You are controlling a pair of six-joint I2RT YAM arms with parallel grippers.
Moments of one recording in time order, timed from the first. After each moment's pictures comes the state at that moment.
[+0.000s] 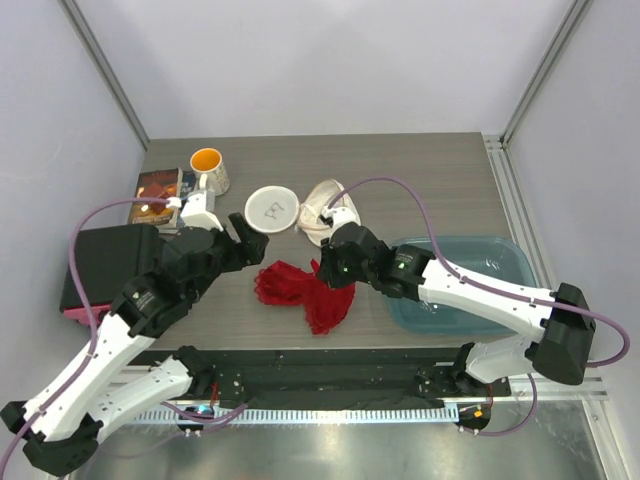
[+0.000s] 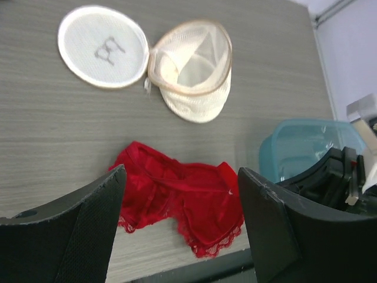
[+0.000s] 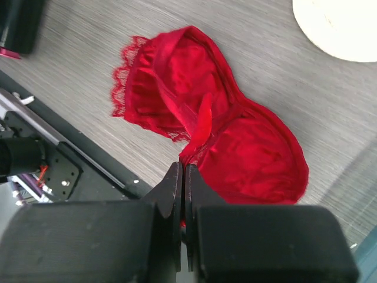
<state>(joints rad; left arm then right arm) -0.72 0.76 1.01 -0.64 -0.38 -0.66 1.02 1.34 1.10 -0.44 0.13 0.55</state>
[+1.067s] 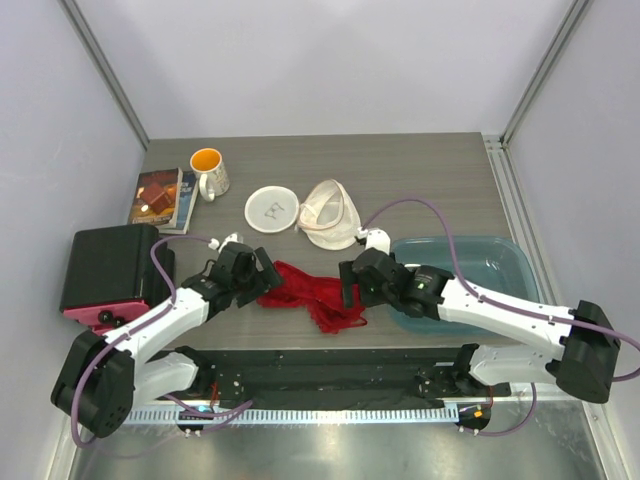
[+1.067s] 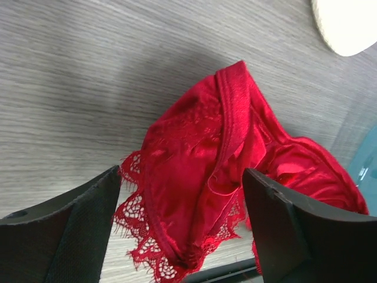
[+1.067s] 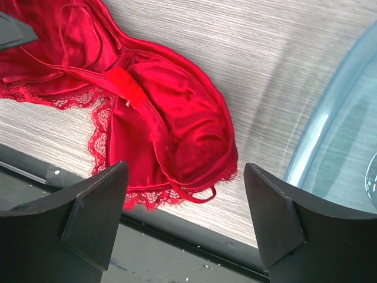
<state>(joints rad) -0.50 1.10 0.50 -0.27 -0.04 -0.92 1.01 1.19 0.84 -0.54 0.30 0.67</state>
